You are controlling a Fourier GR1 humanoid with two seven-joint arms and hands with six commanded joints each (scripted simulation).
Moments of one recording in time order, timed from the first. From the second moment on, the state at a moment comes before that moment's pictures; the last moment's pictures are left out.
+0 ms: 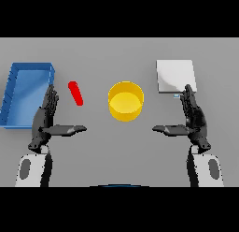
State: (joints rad) left arm 0.00 0.00 0.00 -1.57 0.00 0.00 0.00; right arm 0.00 0.00 0.00 -1.57 0.00 0.00 0.00
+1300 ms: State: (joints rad) left arm -0.14 0.08 -0.04 -1.41 -0.14 -0.04 0.03; right arm 0.08 -0.06 0.13 -1.70 0.20 -0.01 -0.10
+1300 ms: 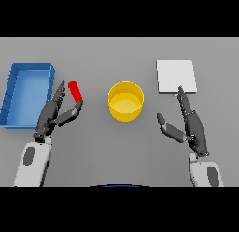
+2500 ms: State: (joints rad) left arm -0.48 0.00 0.09 -0.91 -0.14 0.08 -0.19; right arm 0.08 -0.06 0.11 -1.72 0.19 -0.02 -0.07
